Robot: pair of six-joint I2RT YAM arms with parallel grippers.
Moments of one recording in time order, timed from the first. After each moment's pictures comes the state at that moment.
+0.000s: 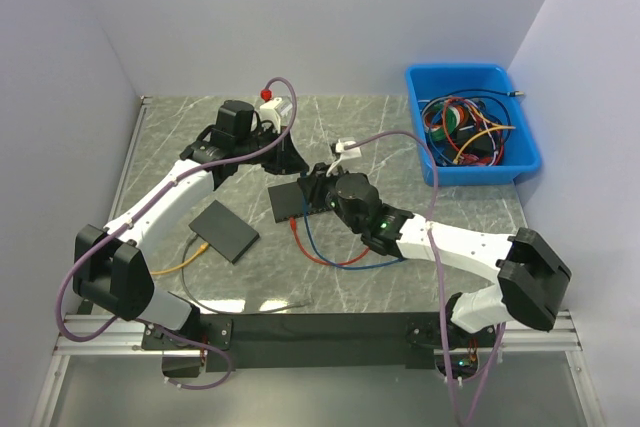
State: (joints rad) left arm -0.44 1.46 1.24 -0.34 0.60 -0.33; right arm 0.95 1.38 0.85 0.35 0.36 0.49
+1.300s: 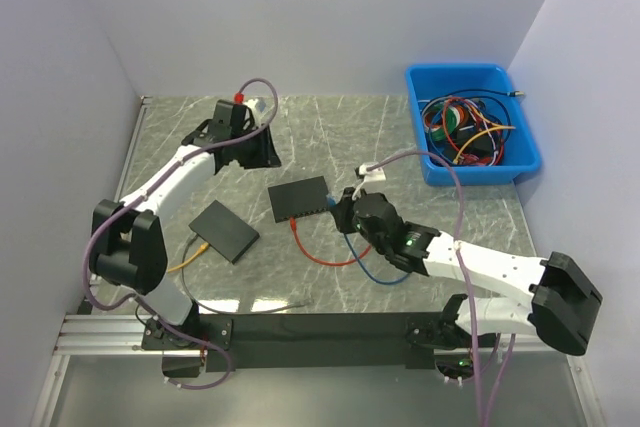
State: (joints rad) left arm -0.35 1.60 1.28 -0.46 0.30 -0.38; right arm 0.94 1.17 0.67 0.10 0.40 0.57
